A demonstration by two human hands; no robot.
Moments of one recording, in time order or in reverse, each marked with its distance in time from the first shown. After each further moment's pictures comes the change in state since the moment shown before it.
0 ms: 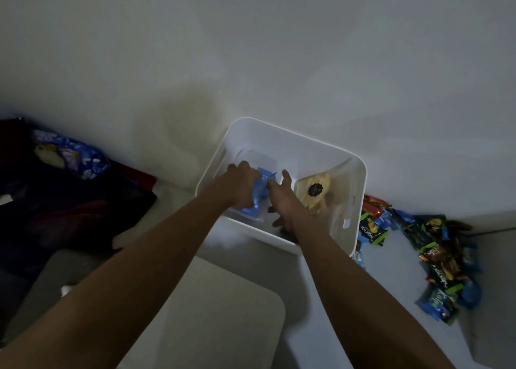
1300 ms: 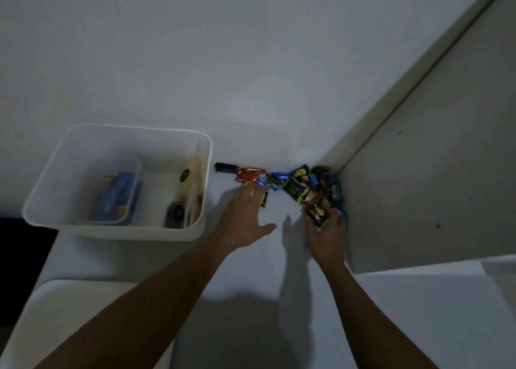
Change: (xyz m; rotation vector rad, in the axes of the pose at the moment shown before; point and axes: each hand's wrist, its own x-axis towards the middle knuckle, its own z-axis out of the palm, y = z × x) left_hand -0.007 0.294 0.129 -0.142 0.165 0.310; right_hand -0.124 0.253 -0.288 -0.217 0.858 -0.051
